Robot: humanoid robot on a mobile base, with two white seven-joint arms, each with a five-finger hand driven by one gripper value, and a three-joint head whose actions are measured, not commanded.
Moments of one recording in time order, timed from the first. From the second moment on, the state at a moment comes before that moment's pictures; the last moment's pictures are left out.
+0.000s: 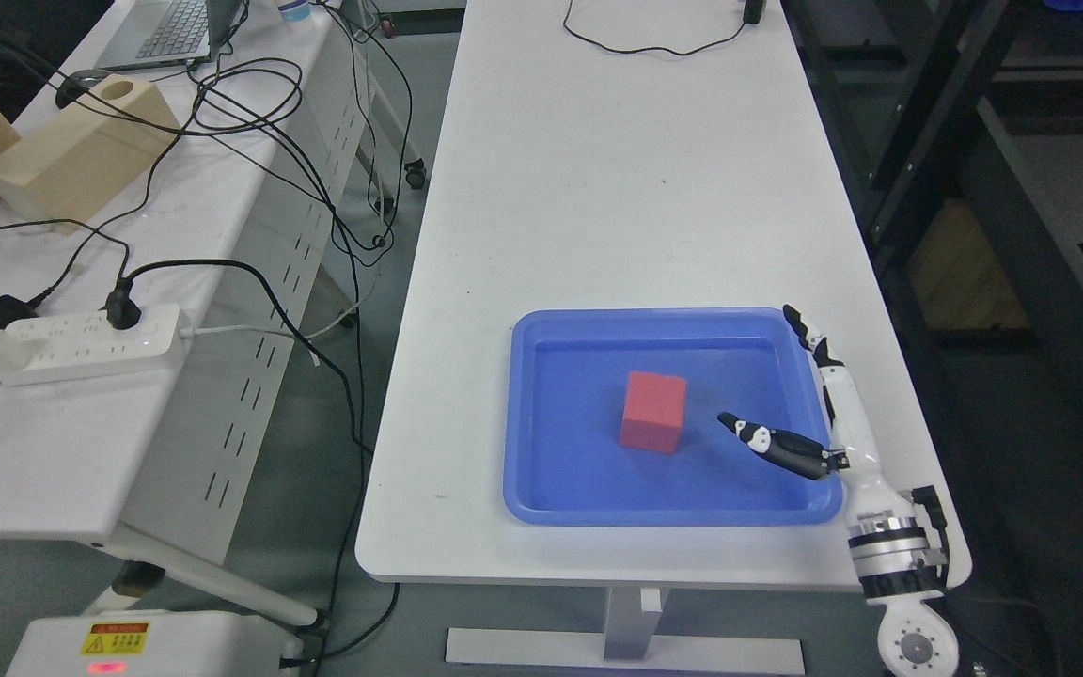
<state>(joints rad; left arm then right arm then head) 0.00 0.00 -0.08 0.00 0.13 0.01 0.18 0.16 0.00 0.01 -1.64 0.39 -0.34 -0.01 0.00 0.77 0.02</state>
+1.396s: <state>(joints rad) 0.00 0.00 -0.08 0.00 0.13 0.01 0.18 0.20 0.00 -0.09 -1.64 0.08 -0.20 0.20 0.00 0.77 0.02</state>
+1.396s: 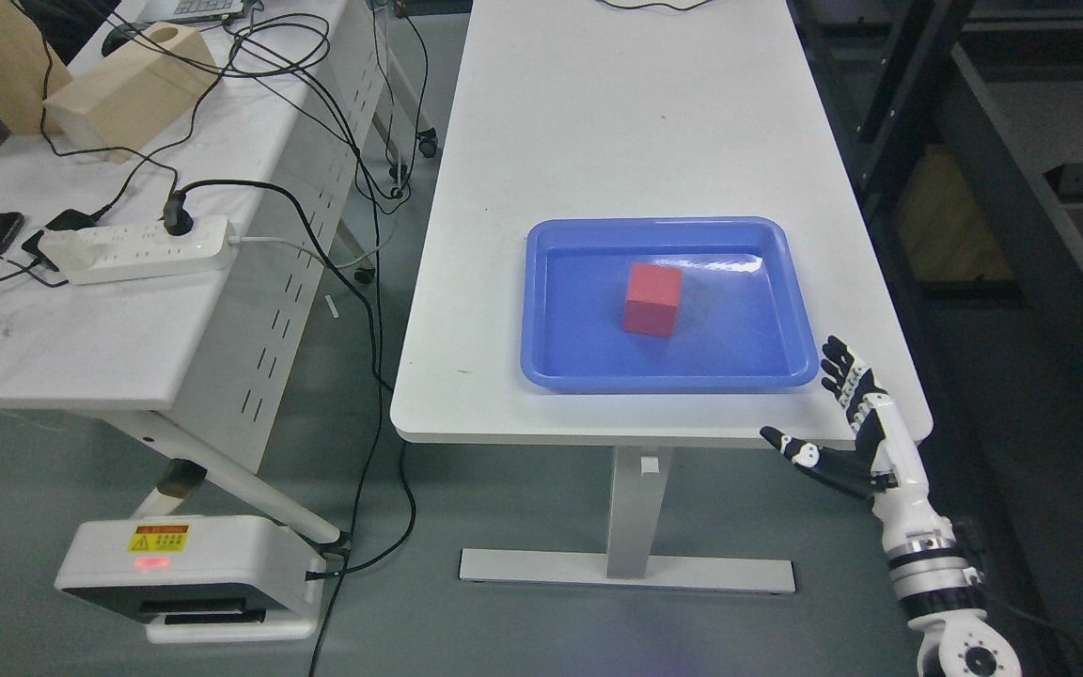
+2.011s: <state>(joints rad) 0.00 0.00 -0.08 0.00 0.13 0.01 0.18 0.21 0.00 -0.10 -1.64 0.08 -0.21 0.21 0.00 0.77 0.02</state>
